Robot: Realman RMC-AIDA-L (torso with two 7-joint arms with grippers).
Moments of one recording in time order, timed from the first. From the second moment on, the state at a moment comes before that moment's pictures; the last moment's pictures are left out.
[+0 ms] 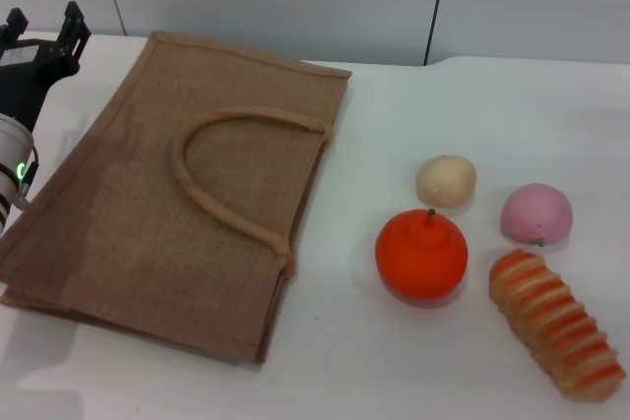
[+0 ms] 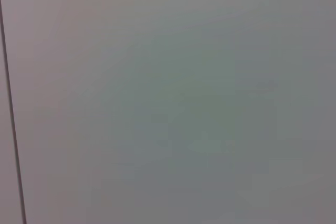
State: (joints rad) left arm -0.64 -2.04 0.63 -0.05 -2.57 -1.14 2.84; right arm 0.57 2.03 0.45 -0.01 -1.80 -1.17 0.41
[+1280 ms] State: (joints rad) left arm -0.59 -2.03 0.63 0.49 -1.49 -0.97 1.43; right arm 0.56 2.03 0.44 -0.02 -1.80 -1.16 0.41
